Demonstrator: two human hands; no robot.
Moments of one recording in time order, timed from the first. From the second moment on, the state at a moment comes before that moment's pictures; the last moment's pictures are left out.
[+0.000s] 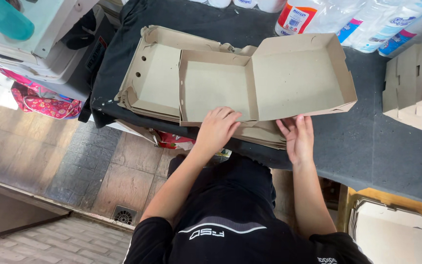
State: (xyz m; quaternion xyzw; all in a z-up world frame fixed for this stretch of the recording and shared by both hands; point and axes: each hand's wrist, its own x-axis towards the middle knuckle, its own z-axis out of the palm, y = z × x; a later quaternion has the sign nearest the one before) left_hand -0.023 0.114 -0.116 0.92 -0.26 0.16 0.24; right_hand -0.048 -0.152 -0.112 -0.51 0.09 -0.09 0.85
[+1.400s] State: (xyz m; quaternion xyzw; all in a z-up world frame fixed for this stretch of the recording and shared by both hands) left_hand -0.015 0.069 -0.106 0.96 -0.20 0.07 0.18; right_hand -0.001 -0.097 0.033 -0.84 -0.14 0.13 0.51
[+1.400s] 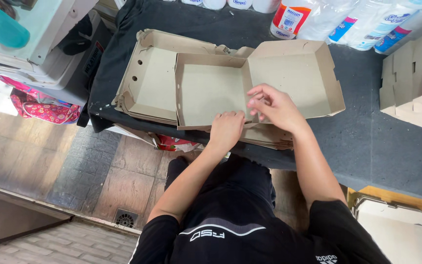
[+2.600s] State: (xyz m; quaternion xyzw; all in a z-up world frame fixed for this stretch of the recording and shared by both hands) left_hand -0.071 0.164 -0.079 0.77 0.12 0.22 0.58; right_hand 0.215 -0.040 -0.114 -0.96 -0.22 -0.16 0.08
